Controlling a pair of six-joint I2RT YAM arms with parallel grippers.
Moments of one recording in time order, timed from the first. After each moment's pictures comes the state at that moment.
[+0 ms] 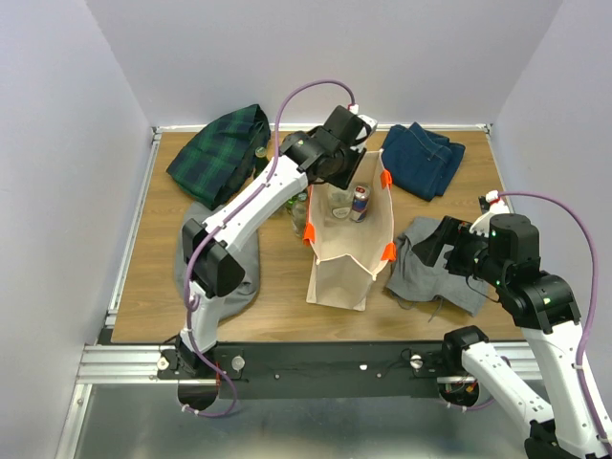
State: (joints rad) left arm -0.77 2.04 2.22 -0.99 -0.12 -0.14; right arm 0.27 0.65 1.02 -0.97 -0.10 0.50
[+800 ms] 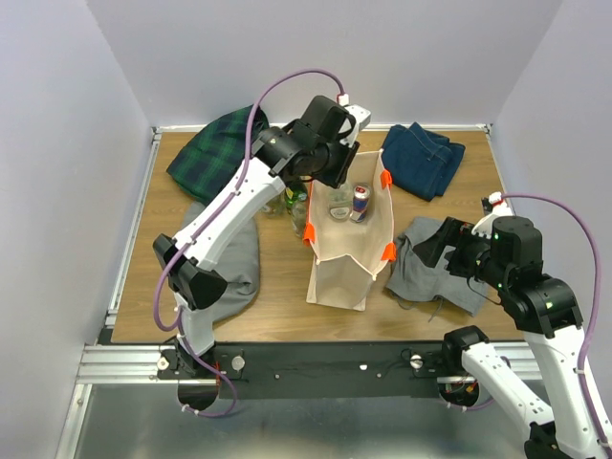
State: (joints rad) left arm -0.77 1.88 2.22 -1.07 -0.01 -0.11; right arm 0.27 0.63 1.02 -0.98 -0.10 0.52
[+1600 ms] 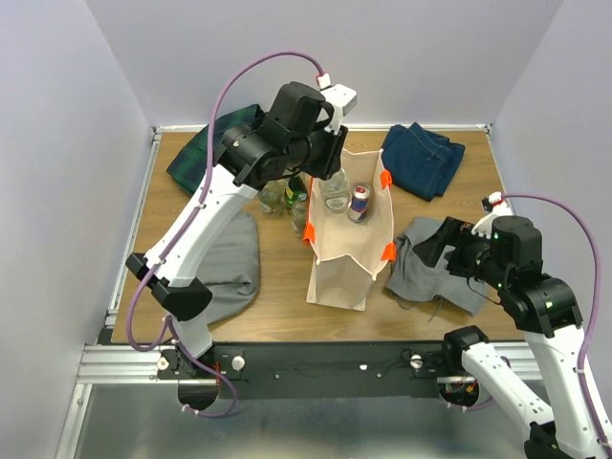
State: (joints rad) left arm -0.77 1.76 2.29 -1.10 0.02 -0.13; right arm 0.27 0.63 1.02 -0.98 -0.10 0.52
